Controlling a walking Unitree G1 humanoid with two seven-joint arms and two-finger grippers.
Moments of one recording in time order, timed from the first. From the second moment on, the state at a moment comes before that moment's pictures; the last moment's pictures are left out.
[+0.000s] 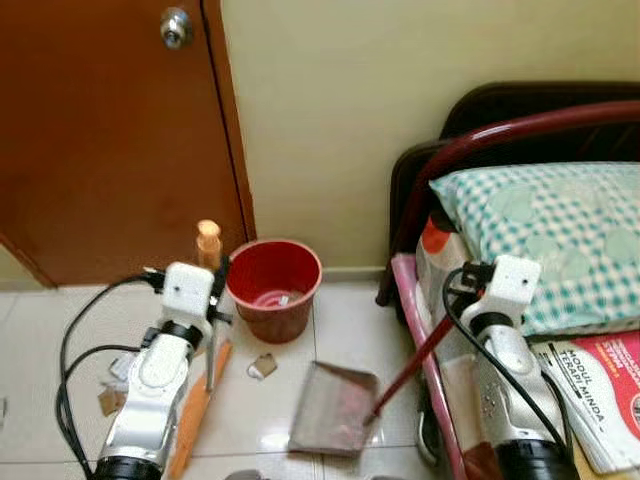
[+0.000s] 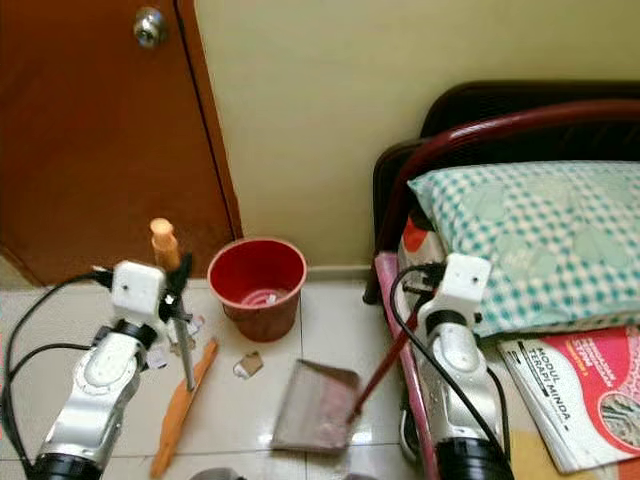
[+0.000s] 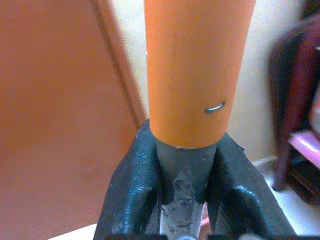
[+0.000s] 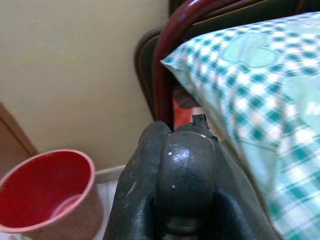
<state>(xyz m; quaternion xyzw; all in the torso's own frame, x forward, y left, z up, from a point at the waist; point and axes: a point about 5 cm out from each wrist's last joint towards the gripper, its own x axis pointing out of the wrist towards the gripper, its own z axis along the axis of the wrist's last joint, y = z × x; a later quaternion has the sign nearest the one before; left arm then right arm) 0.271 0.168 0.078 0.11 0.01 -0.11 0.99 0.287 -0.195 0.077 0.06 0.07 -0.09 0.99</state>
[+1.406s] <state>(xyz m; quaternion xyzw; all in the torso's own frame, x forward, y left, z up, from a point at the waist) 0.279 0.082 0.106 -0.09 0.00 -0.37 0.93 0.326 -0.168 0.065 -0.05 0.14 -0.13 0.98</state>
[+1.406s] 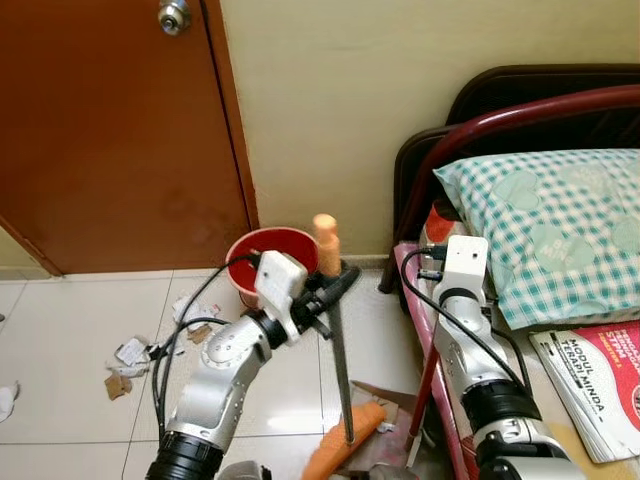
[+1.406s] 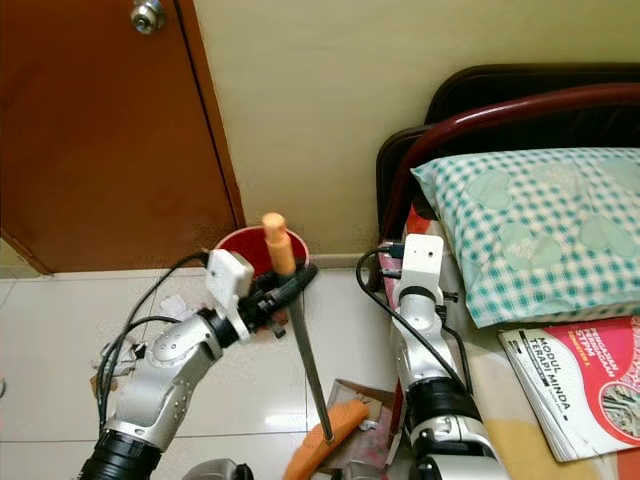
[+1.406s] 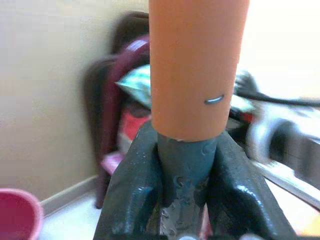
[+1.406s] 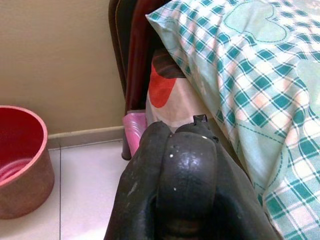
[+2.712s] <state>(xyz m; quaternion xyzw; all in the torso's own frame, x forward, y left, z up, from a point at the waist) 0.269 0.191 0.091 0.01 0.00 -0.12 0.99 0.299 -0.164 0.077 0.04 0.07 -0.03 1.00</state>
